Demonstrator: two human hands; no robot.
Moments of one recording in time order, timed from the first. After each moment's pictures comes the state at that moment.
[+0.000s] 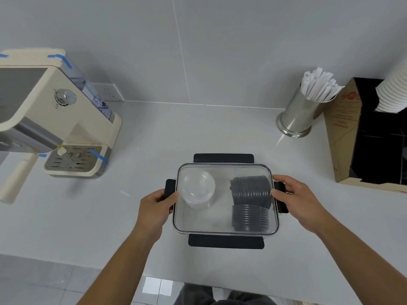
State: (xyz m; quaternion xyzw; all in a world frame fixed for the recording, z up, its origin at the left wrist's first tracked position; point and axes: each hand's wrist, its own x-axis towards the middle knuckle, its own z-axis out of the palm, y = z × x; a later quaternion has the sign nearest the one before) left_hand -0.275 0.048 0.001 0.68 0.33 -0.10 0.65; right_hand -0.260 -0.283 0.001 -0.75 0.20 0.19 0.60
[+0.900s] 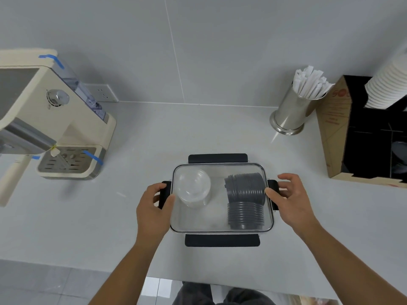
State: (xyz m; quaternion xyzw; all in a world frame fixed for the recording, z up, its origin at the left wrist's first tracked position) left_hand -0.292 0.044 -0.017 0.84 0.20 0.05 0.51; right_hand -0.279 -0.277 -0.020 -0.79 0.23 0.05 0.57
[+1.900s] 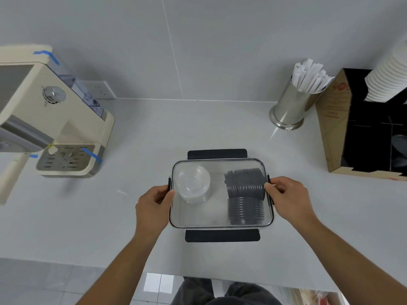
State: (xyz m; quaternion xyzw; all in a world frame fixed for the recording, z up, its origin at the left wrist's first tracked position) left_hand -0.289 0.050 -0.020 0.82 0.22 -0.01 0.52; right_hand -0.278 -0.271 -0.016 -0.88 0.21 0.06 0.42
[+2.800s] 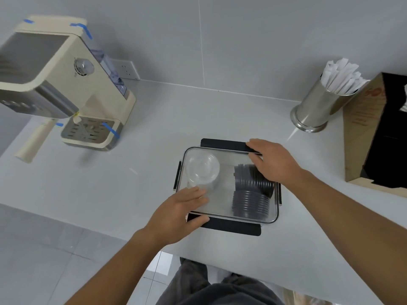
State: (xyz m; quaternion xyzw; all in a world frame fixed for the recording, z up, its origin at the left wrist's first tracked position) left_hand -0.338 0.030 -0.009 0.94 -0.18 -0.03 0.30; right_hand -0.192 -0.240 0.010 -0.95 -0.16 0.12 0.24
